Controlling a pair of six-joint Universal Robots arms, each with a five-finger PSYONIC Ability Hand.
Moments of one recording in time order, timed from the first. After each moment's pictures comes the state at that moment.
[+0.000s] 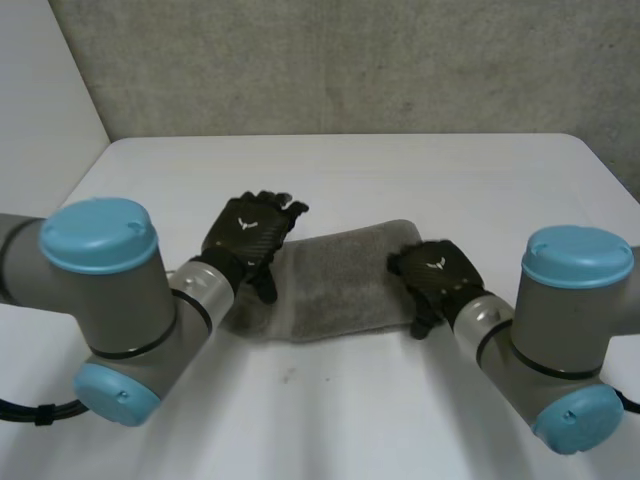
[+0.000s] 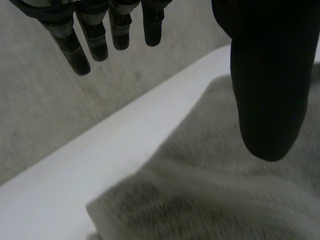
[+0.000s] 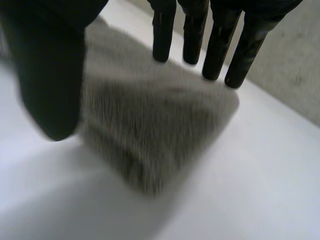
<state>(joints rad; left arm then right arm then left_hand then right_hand) 4.16 -2.04 -1.54 3.38 -1.47 3.36 2.03 -1.08 1.65 -0.21 1.43 2.82 0.17 0.17 0.17 0.17 0.03 0.30 0.34 0.33 0.34 0.17</state>
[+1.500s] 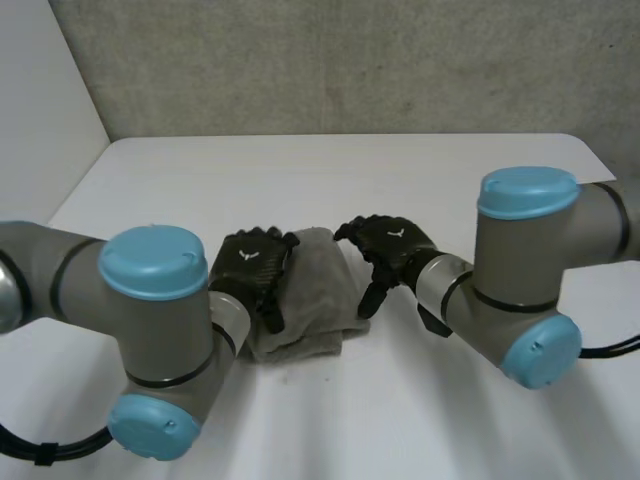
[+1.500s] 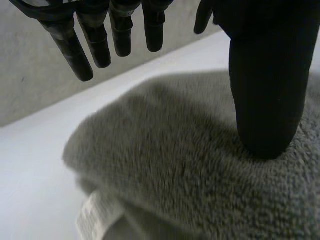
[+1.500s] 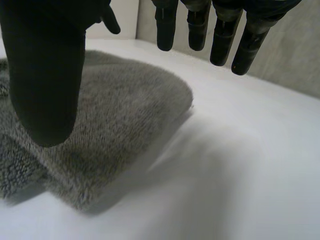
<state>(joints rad) 4.06 -2.10 -1.51 3.31 -1.71 3.22 2.11 -0.94 1.27 0.04 1.33 3.08 0.24 0.24 0.24 0.24 0.06 0.21 0.23 0.21 0.23 0.06</state>
